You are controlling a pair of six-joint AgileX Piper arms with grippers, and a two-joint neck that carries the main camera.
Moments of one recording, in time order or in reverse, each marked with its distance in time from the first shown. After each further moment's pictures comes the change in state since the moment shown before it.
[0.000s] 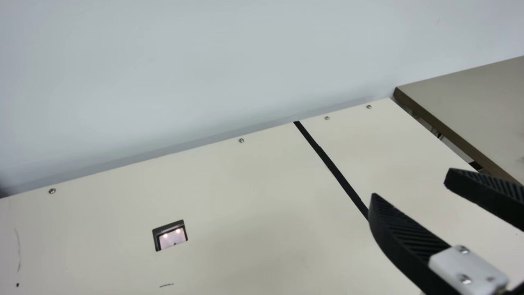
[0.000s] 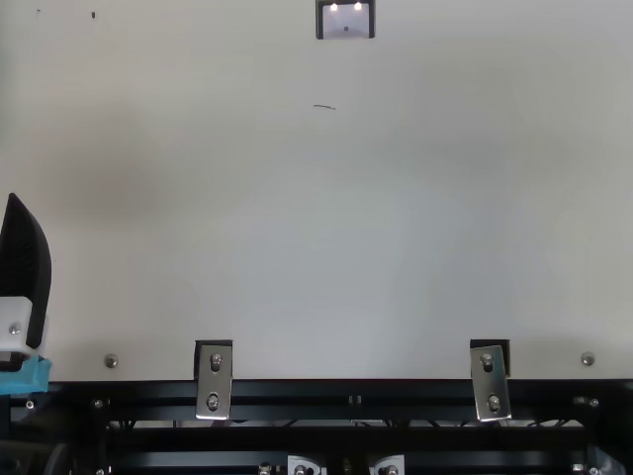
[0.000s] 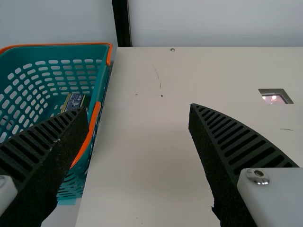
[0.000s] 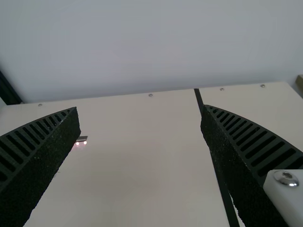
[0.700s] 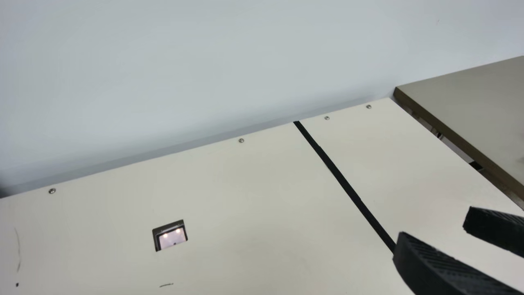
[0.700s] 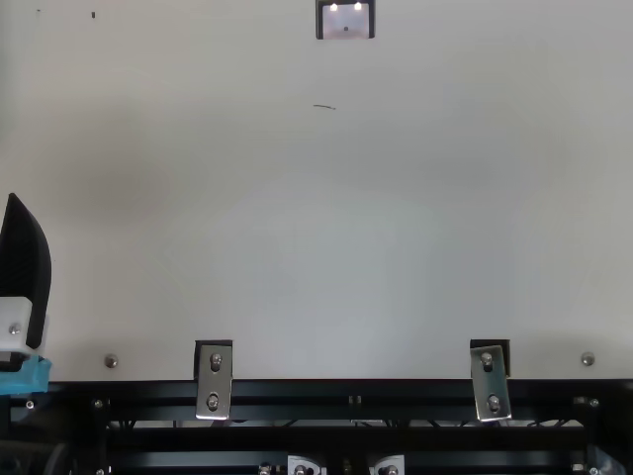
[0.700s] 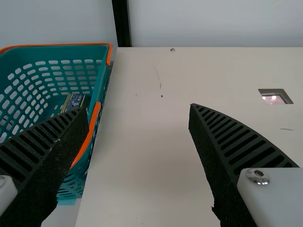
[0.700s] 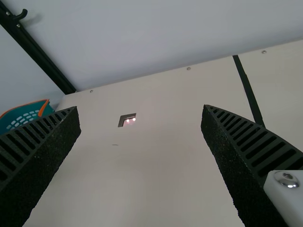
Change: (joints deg) left arm 0.0 0.0 0.0 0.0 0.0 0.0; right arm 5.2 2.0 -14.5 3.5 18.0 12.3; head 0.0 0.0
